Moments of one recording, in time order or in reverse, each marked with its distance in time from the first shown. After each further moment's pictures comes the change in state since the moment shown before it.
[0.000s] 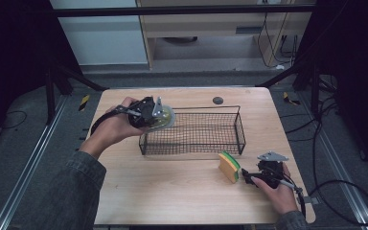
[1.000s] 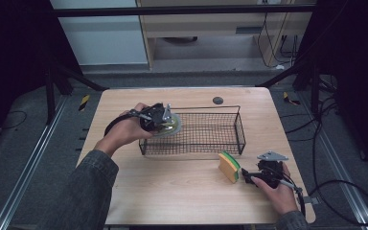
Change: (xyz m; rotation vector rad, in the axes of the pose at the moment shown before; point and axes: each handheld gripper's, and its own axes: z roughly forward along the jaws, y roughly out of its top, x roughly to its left) left arm -0.008 0.004 0.052 0.017 -0.082 0.021; right arm 0.000 0.001 0.001 -0.001 0.000 -0.005
